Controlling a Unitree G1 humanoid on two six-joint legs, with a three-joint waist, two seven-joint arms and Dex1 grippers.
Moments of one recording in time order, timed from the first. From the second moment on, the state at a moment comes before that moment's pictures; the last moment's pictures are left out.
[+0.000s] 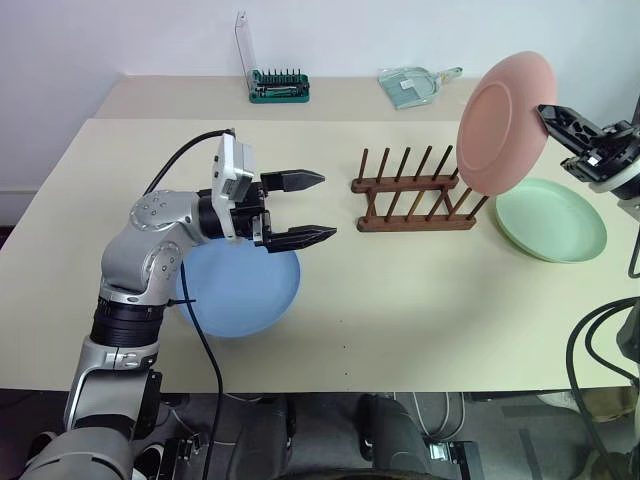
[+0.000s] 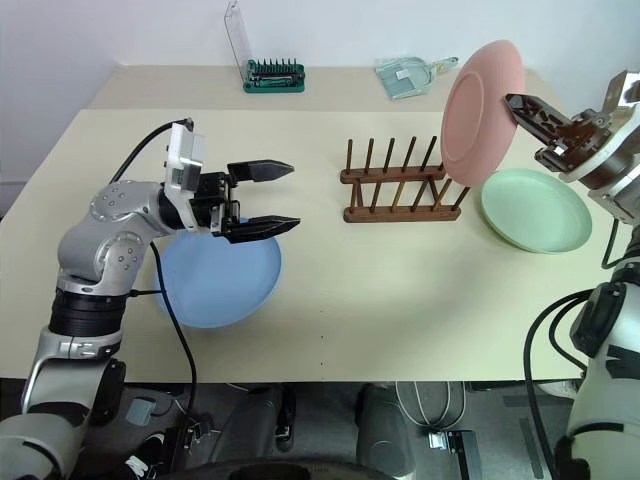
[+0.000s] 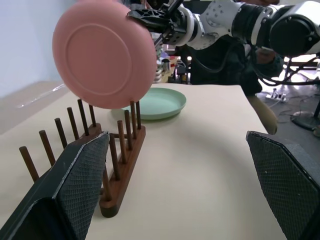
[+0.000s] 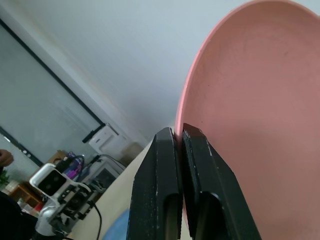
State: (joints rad) left arm -0.64 0.50 0.00 -0.08 -0.56 0.43 -1.16; right arm -1.05 -0.93 -0.34 1.02 0.67 0.85 1.36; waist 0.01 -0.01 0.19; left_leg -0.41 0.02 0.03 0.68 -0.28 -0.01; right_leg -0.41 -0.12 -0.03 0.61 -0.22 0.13
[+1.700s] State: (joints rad) left arm -0.65 0.45 -0.07 -0.10 -0.52 0.37 -1.13; right arm -0.48 -0.88 -0.17 0.69 0.22 0.28 0.93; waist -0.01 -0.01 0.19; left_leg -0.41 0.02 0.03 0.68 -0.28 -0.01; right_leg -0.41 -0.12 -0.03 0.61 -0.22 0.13
